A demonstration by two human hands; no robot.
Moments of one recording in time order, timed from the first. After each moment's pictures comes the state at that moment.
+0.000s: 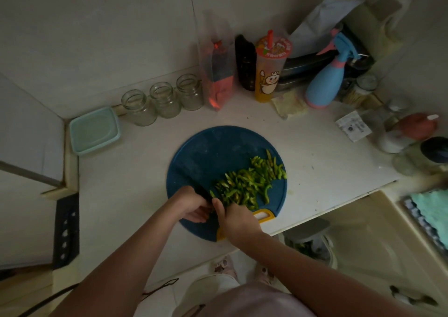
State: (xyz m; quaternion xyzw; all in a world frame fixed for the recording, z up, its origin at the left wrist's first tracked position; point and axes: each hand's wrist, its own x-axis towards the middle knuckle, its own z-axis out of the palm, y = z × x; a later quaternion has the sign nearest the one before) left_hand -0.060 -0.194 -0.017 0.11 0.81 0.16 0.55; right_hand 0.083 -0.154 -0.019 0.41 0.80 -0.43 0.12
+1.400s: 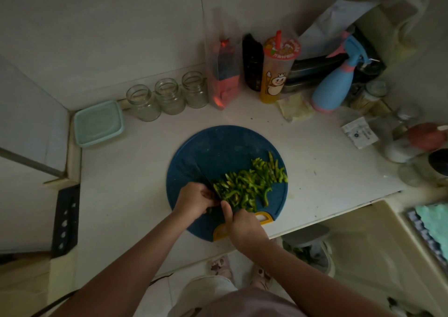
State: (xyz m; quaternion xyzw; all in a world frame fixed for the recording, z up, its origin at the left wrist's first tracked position) left_hand -0.039 -0.195 -0.025 0.25 0.85 0.25 0.40; right_hand 0.104 -0.151 -0.026 0.42 0.81 -0.41 0.07
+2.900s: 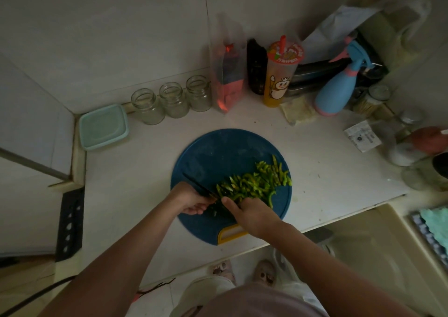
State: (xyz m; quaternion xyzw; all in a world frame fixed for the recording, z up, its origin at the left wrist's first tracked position) left_hand -0.077 -0.195 -0.025 0.12 0.81 0.21 0.53; right_hand 0.092 -0.114 -0.010 0.34 0.83 -0.43 0.13
